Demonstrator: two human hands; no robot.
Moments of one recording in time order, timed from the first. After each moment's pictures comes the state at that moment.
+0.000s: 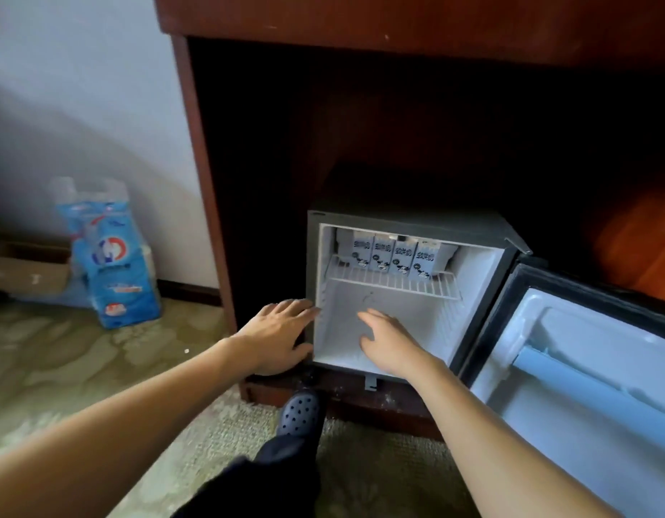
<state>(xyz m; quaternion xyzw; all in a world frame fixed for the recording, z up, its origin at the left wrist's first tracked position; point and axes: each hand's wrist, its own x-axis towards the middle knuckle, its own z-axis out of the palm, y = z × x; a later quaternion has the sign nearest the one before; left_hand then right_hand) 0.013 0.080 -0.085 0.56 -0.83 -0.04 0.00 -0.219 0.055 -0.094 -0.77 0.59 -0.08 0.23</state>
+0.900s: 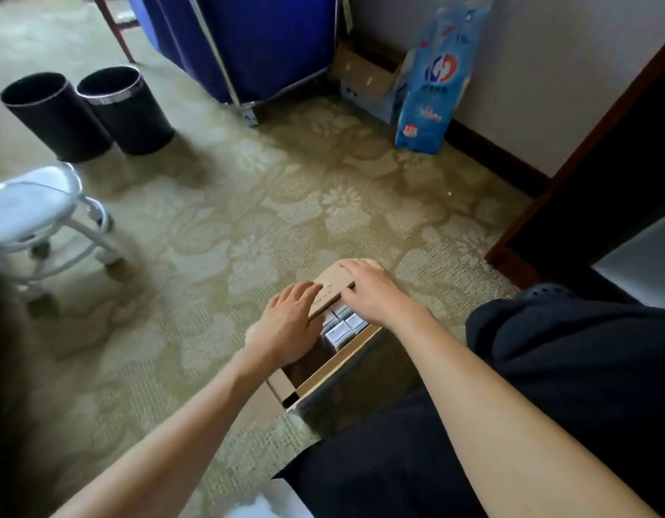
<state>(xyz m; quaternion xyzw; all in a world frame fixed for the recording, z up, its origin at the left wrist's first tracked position) 0.222 0.529 -0.234 0.87 -0.45 -0.16 0.13 0.136 0.363 -0.184 -0.93 0.23 0.11 0.28</state>
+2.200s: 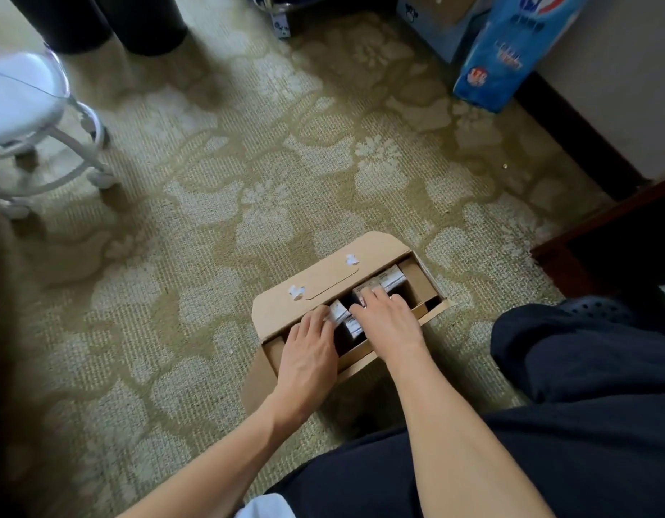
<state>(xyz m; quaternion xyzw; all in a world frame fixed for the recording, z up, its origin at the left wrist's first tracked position) 0.174 0.547 -0.344 0.91 -0.37 -0.11 0.13 0.144 0.391 -0.286 -0.97 0.07 0.21 -0.03</state>
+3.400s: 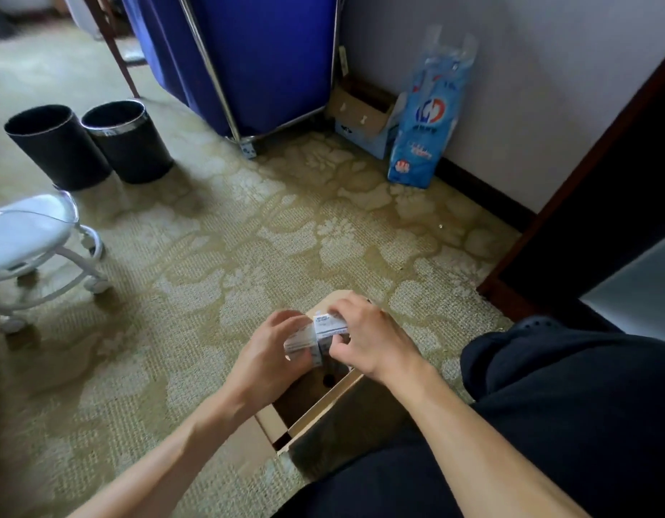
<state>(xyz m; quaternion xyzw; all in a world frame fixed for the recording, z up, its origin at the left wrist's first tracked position) 0.222 0.552 -0.202 0.83 -0.41 -0.17 0.33 0.112 0.385 -0.158 -0.96 0.15 -0.02 0.25</state>
